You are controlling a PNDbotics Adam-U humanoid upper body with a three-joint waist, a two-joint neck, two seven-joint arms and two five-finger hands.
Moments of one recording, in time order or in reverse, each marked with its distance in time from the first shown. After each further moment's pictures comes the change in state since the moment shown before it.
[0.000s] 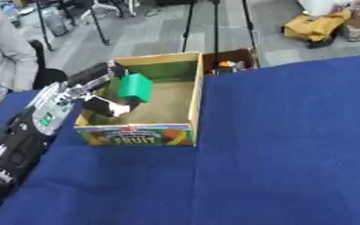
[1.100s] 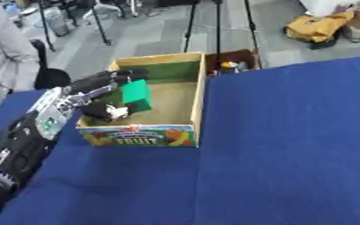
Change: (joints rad) left arm 0.014 0.000 0.013 0.003 -0.033 -0.093 0.020; right arm 0.000 0.000 0.000 0.000 -0.005 0.002 -0.004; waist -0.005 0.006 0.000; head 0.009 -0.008
